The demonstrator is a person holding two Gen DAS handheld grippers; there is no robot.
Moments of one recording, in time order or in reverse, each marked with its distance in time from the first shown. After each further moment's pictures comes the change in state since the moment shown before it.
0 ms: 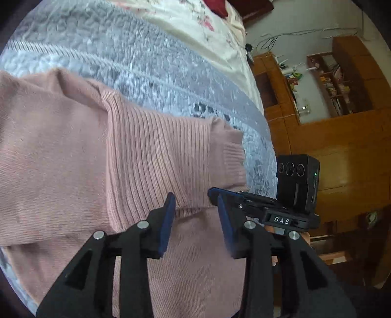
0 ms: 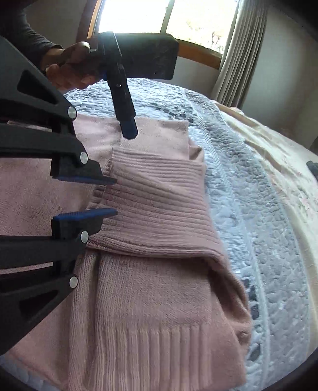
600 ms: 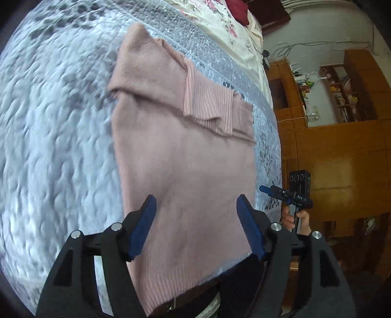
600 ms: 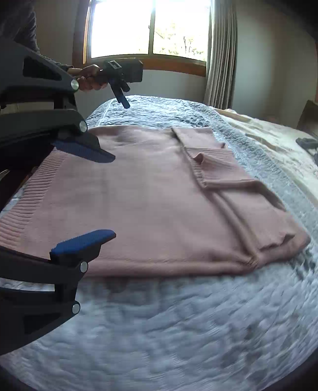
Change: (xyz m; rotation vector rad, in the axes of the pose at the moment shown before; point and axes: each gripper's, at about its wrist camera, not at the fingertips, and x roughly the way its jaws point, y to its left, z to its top) left arm -0.163 0.032 -0.186 -0.108 -0.028 0.043; right arm -0.134 -0.074 -0.183 0.207 0.003 0.131
